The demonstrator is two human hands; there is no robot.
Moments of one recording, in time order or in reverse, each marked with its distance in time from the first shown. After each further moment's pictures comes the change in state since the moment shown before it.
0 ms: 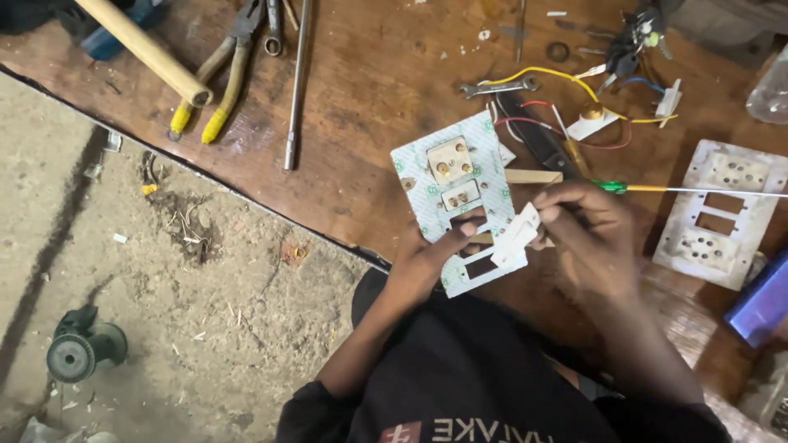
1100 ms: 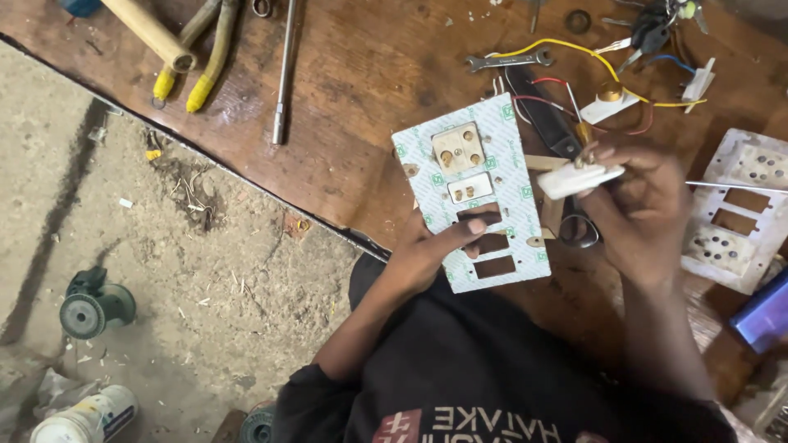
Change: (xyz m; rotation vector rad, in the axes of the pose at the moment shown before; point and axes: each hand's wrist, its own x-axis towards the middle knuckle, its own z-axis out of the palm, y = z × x) left_hand 0.003 -0.007 0.012 -0.076 -0.083 0.001; right_hand 0.014 -0.014 -0.032 -0.138 0.065 -0.210
